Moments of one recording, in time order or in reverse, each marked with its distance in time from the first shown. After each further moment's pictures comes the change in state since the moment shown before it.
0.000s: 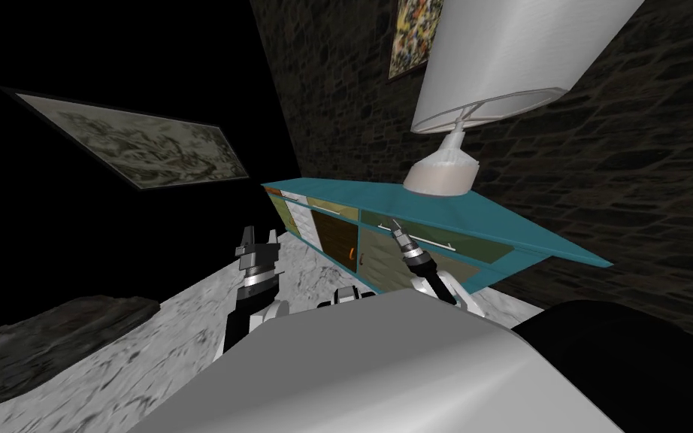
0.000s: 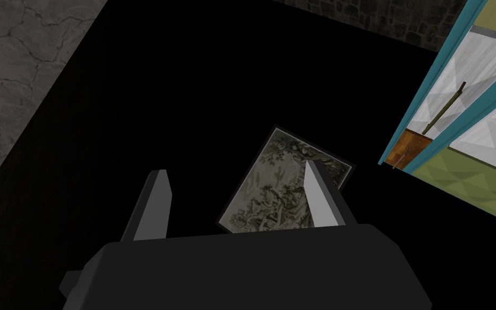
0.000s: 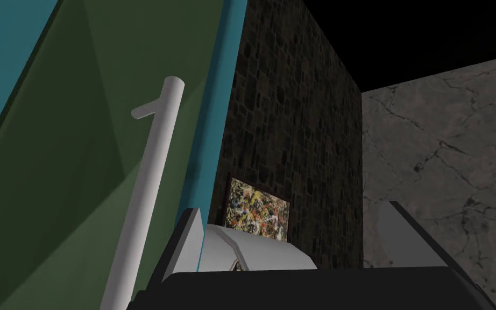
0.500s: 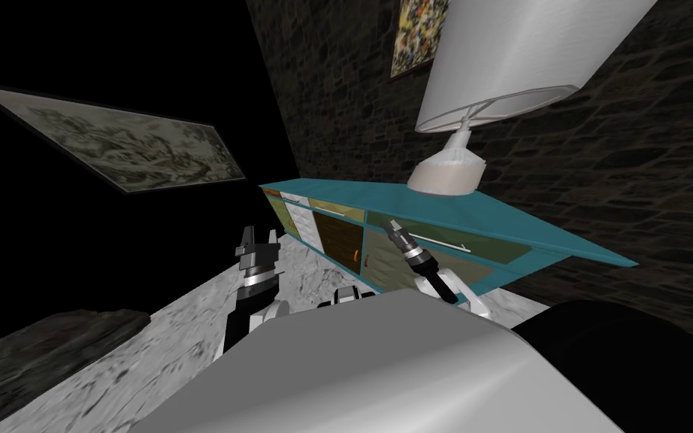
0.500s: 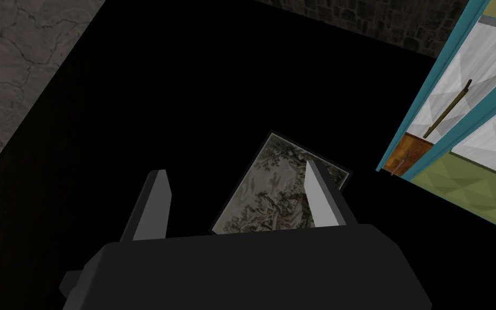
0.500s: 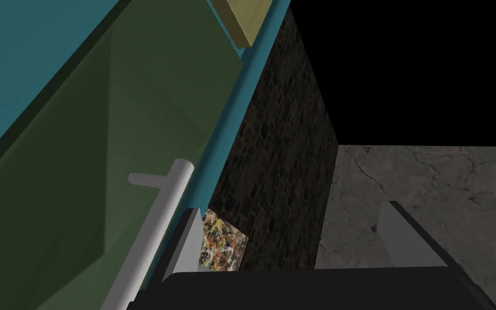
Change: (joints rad) left arm 0.000 0.000 0.000 0.000 0.000 0.000 0.000; right arm -0.006 -0.073 -0.019 0.011 0.125 0.020 0.082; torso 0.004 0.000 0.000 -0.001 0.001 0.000
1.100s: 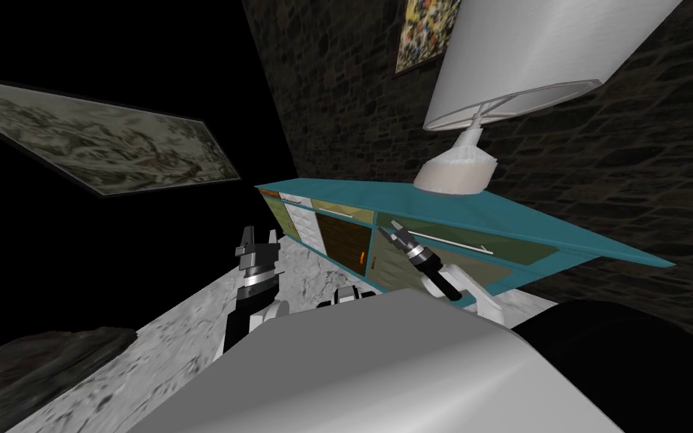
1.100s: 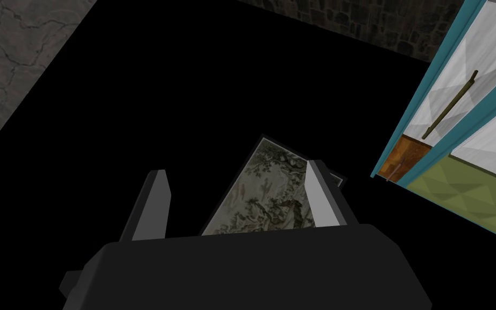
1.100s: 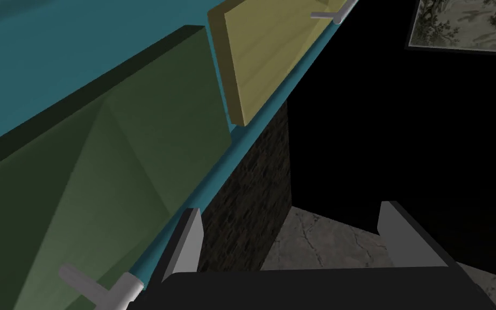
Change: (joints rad) left arm 0.000 0.000 0.000 0.000 0.000 0.000 0.000; right arm -0.001 -0.120 -0.026 0.011 0.164 0.034 0.095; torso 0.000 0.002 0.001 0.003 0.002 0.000
